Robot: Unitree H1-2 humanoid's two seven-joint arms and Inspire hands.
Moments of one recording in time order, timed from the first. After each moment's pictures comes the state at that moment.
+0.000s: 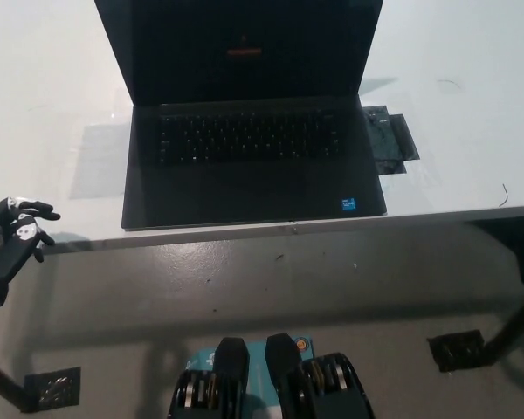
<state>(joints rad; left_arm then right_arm) -0.26 0.30 0.25 0.06 -0.17 0.09 -0.08 -0.22 -0.49 -0.17 -0.10 0.36 0.25 0.32</state>
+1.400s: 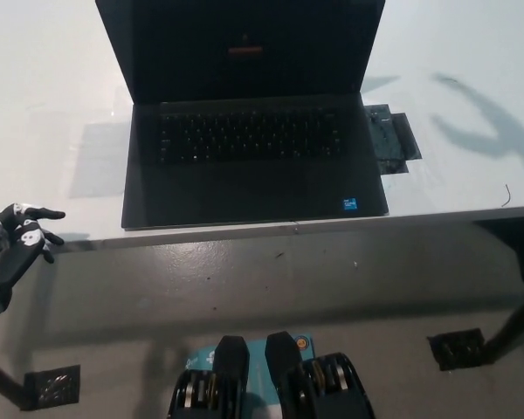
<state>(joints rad) -0.25 0.31 0.24 0.06 -0.18 0.11 -0.09 -1.22 -0.48 0.16 0.39 0.21 0.36 0.41</state>
